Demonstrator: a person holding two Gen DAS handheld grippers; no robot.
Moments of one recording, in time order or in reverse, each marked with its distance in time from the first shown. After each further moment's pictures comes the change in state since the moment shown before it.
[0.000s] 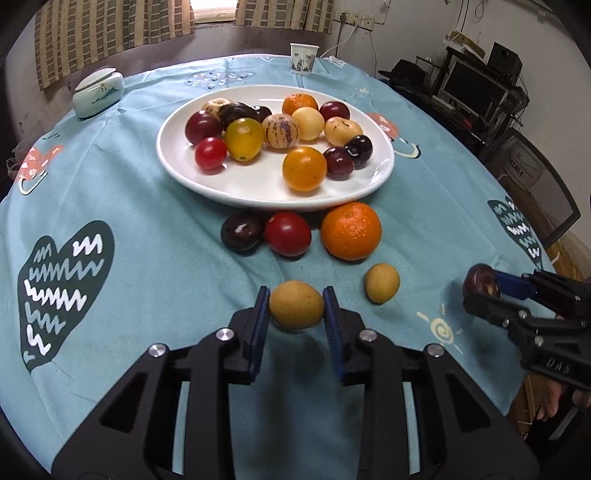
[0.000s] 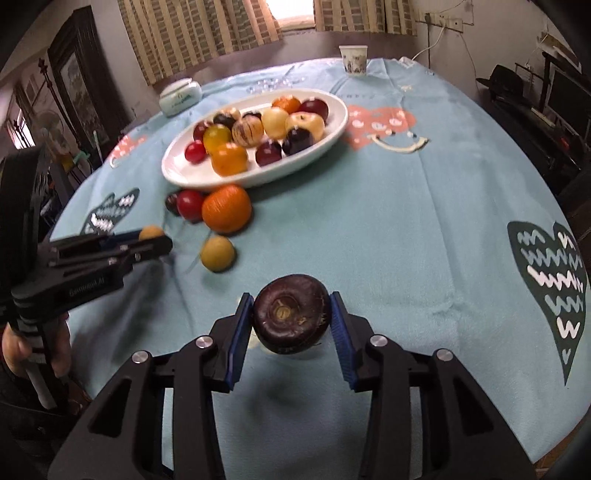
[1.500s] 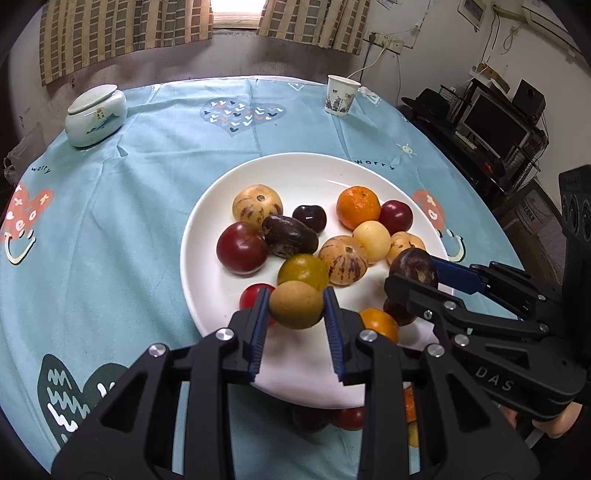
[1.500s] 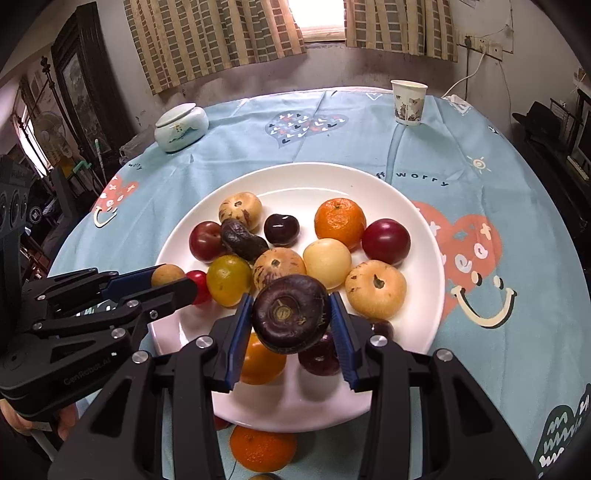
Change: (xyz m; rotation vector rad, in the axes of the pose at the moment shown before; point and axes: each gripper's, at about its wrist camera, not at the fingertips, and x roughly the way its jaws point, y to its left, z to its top) left arm 0.040 0.057 0.126 -0.073 -0.018 -0.006; right arm 0.095 0.045 0.165 -0.057 -0.018 0.015
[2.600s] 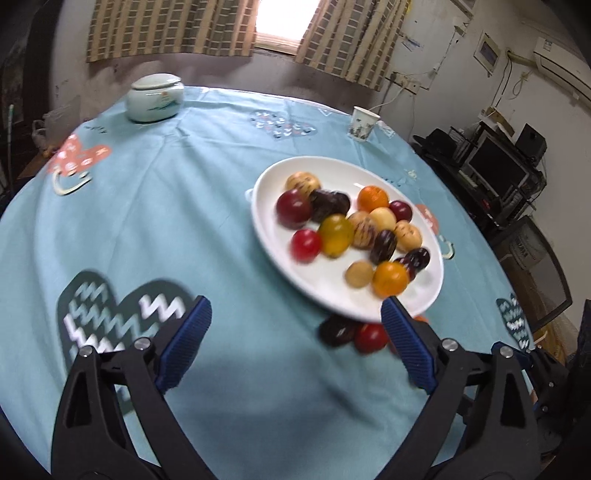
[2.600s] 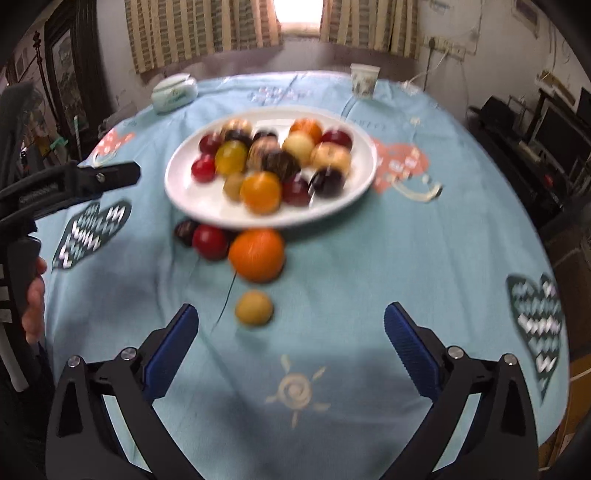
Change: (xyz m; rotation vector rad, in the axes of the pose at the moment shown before) left arm -0.073 0.036 -0.081 -0.135 -0.129 0.015; right arm -0.075 0.022 -0.130 -0.010 0.039 -0.146
